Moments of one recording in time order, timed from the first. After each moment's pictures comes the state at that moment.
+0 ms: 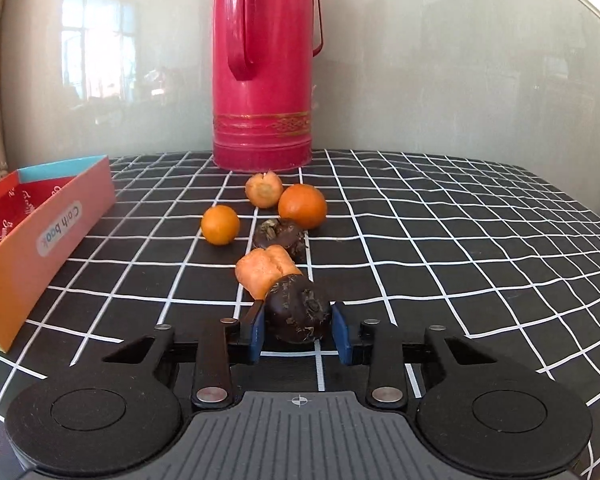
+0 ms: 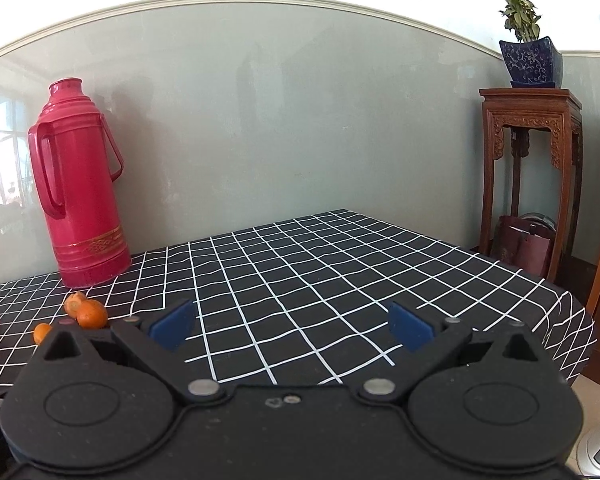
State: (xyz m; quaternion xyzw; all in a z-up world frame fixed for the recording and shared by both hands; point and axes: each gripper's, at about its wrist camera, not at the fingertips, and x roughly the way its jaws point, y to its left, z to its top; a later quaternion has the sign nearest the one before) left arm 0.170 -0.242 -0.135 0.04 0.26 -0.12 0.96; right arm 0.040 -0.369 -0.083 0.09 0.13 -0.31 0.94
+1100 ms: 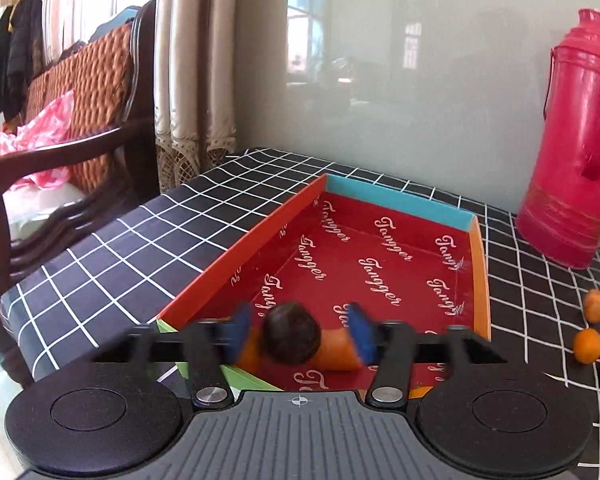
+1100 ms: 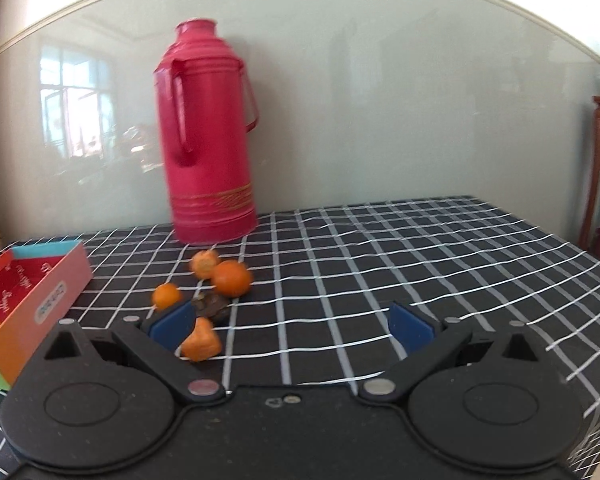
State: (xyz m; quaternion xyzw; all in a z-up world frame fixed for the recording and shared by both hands) left arm 0.240 -0.007 -0.089 -0.05 0.28 0.14 0.95; right arm 0.127 -0.281 -0.091 0.06 0.19 -0.16 0.97
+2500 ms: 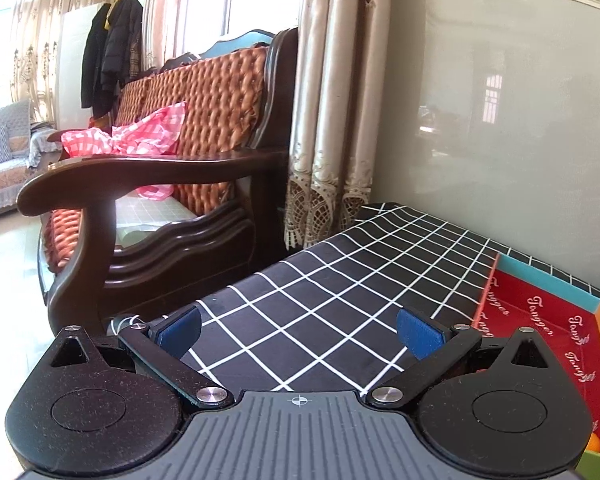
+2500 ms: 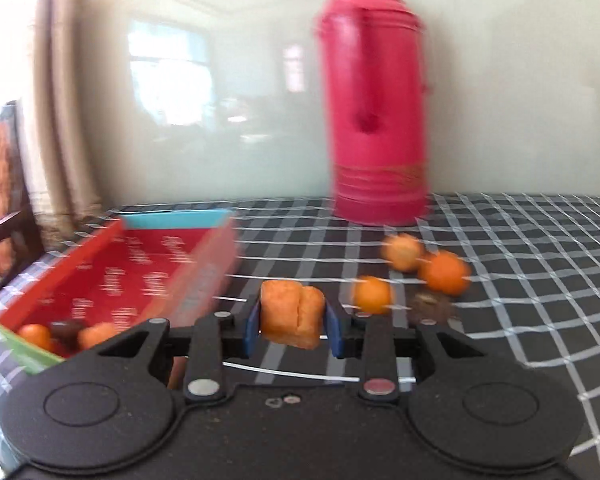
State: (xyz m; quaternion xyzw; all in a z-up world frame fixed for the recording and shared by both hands) left arm 0.195 0.126 -0.077 -0.08 0.21 0.27 0.94; right arm 0.198 -0.172 -0.092 0.05 0.21 0.02 0.98
